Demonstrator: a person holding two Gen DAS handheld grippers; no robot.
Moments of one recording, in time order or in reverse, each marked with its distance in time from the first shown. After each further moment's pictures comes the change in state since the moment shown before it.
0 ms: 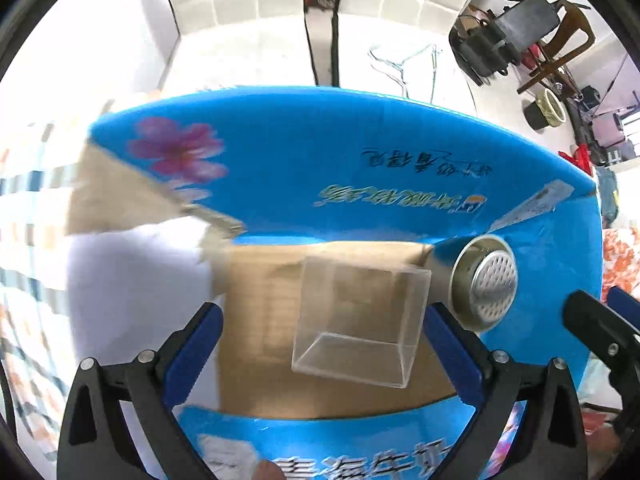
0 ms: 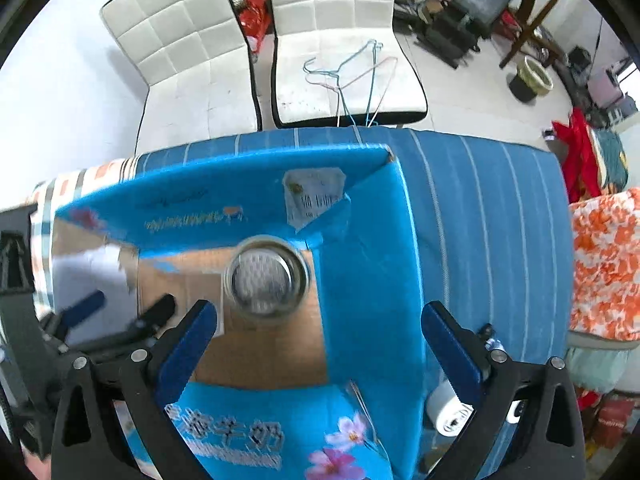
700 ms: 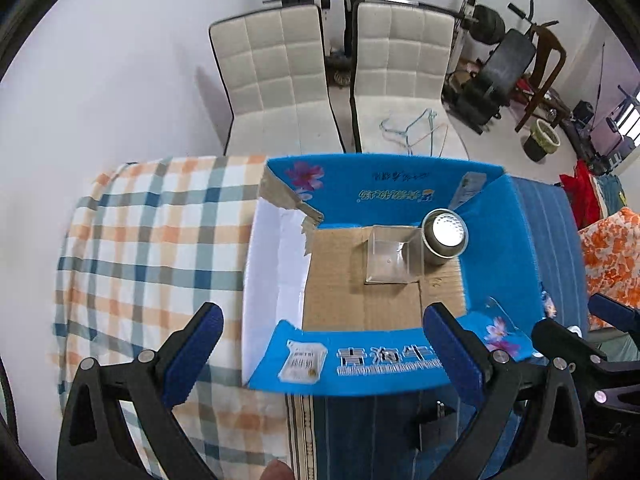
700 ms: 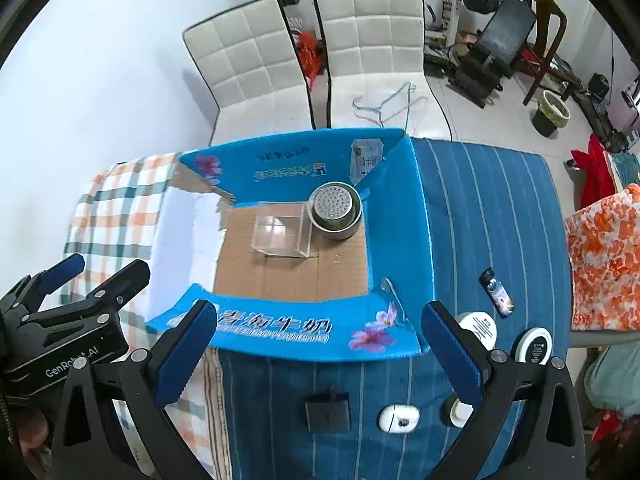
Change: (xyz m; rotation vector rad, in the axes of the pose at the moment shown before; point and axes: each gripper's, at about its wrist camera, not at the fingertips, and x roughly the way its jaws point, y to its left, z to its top) left arm -0.133 -0.007 -0.081 0.046 -0.290 0.114; right arm -0.129 0.008 -0.133 -0.059 -0.176 0.162
